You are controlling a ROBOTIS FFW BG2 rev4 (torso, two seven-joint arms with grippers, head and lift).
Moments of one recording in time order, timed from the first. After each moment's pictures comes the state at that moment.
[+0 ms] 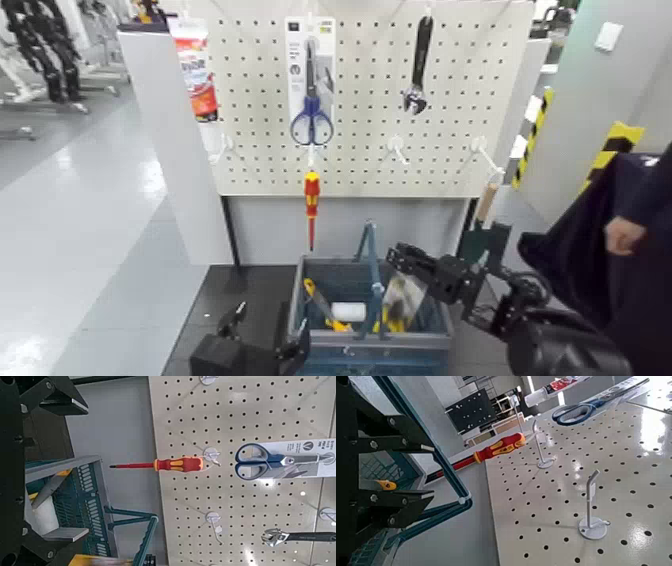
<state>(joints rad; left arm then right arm) 0.28 0.18 -0.30 -1.85 0.03 -0.03 0.08 -0.38 -0.14 0.05 -1.09 -0.38 0.21 0.95</state>
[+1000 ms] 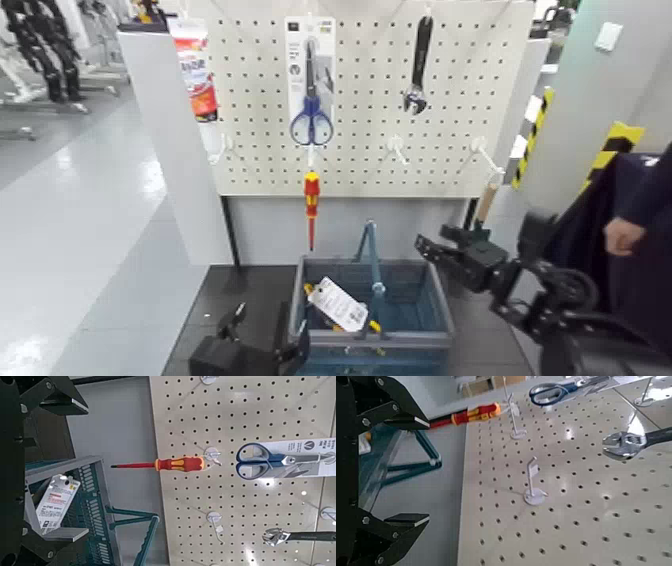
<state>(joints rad) 0.28 0.19 -0.29 -1.85 0.03 -0.03 0.08 -0.18 -0.11 -0.08 -1.53 -0.21 0.27 0.69</state>
